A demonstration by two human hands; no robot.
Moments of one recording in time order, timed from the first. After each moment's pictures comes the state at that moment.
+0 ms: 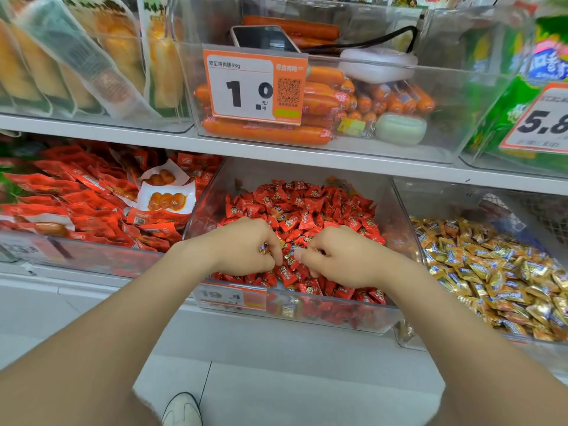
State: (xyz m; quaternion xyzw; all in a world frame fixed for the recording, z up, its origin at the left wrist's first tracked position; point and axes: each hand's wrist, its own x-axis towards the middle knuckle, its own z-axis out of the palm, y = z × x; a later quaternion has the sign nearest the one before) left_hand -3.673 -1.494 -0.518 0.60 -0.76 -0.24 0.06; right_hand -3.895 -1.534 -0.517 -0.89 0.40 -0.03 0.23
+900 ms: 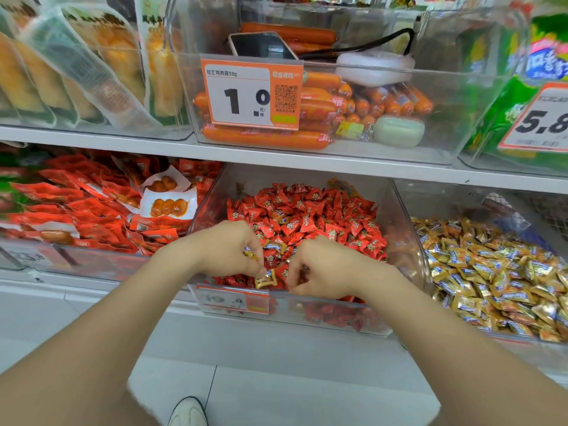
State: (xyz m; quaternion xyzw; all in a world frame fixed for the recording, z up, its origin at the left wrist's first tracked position) left_hand -3.650 -1.485 -0.511 0.62 -0.73 -0.27 0.05; right_hand -3.872 -1.533 -0.533 -0.93 0.32 0.02 0.20
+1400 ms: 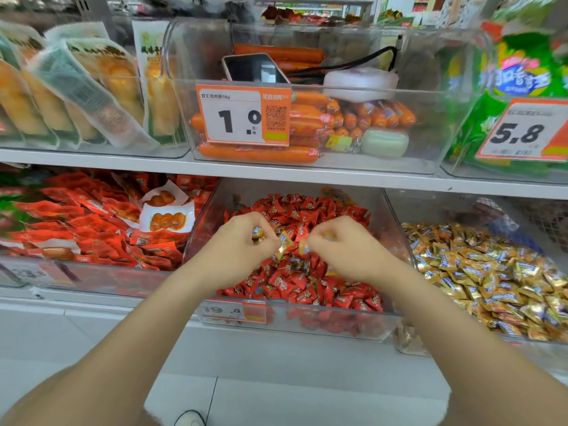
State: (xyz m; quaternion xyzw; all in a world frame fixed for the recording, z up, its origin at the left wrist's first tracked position) left_hand -3.682 -1.466 -0.500 0.62 -0.63 -0.32 0.34; right_hand -3.900 -1.525 -0.496 -0.78 0.49 -0.20 0.35
